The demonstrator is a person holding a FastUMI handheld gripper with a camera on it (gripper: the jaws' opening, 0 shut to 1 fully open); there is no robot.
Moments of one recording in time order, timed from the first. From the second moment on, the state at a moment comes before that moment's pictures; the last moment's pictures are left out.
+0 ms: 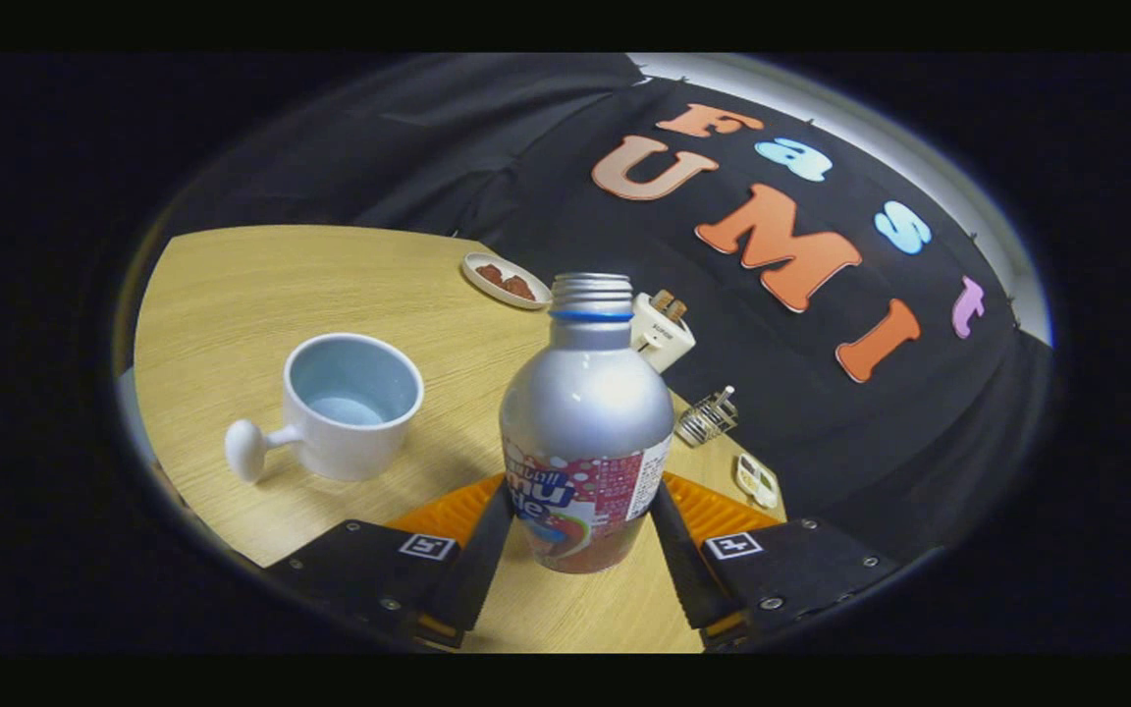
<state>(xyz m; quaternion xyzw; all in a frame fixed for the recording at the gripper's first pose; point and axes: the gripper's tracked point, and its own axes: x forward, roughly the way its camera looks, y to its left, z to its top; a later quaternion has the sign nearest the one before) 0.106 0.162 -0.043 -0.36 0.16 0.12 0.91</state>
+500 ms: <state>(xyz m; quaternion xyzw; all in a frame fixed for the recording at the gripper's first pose) 0.132 0.152 -0.038 -0.16 0.14 0.10 0.97</state>
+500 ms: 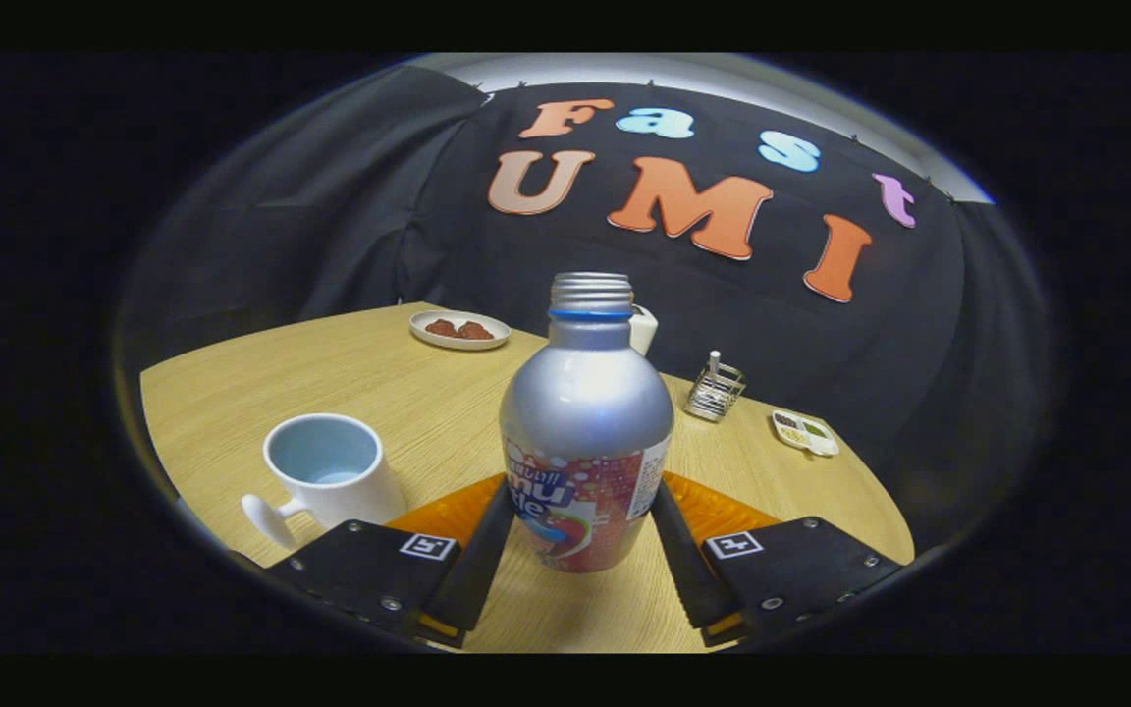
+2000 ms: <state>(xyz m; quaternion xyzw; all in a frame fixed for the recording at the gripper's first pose) 0.256 0.169 -0.073 -0.06 0.15 0.08 0.98</state>
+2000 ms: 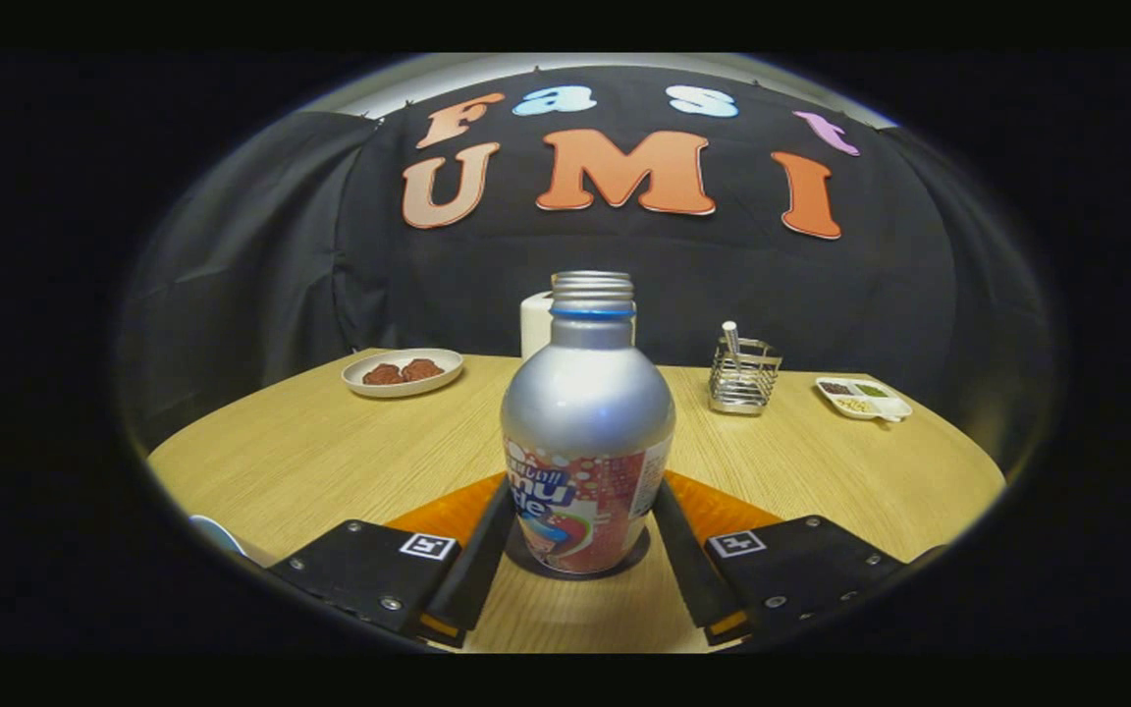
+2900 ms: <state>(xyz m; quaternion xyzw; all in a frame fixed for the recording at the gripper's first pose) 0.222 0.160 -0.052 -0.07 0.14 0.07 0.99</state>
